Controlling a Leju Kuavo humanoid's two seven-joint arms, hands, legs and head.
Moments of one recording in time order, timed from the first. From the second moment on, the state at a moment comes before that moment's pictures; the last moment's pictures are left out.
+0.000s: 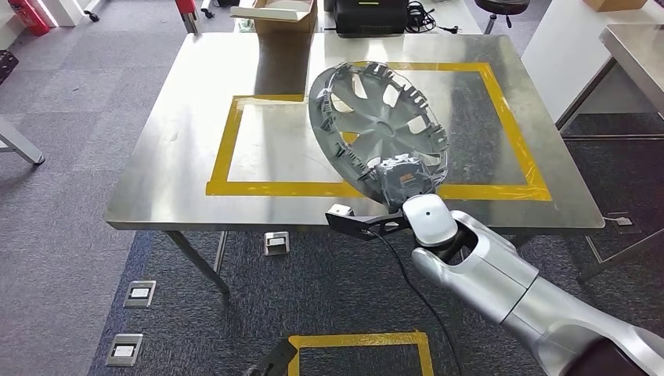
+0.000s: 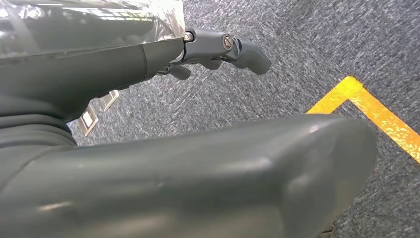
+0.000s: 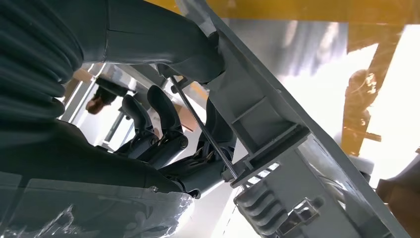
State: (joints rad) left arm -0.16 -0.10 -1.12 -0.34 0.37 0.42 0.14; right arm -0.96 -0.08 1.39 -1.01 0.70 0.15 0.47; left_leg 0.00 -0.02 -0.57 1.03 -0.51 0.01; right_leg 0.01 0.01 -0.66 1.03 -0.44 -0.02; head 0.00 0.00
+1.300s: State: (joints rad) left arm -0.16 -0.10 -1.11 -0.33 0.36 0.41 0.17; right arm -0.93 -0.05 1.34 -0.78 0.69 0.16 0.63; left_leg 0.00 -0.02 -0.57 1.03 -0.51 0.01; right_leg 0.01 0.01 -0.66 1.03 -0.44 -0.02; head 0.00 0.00
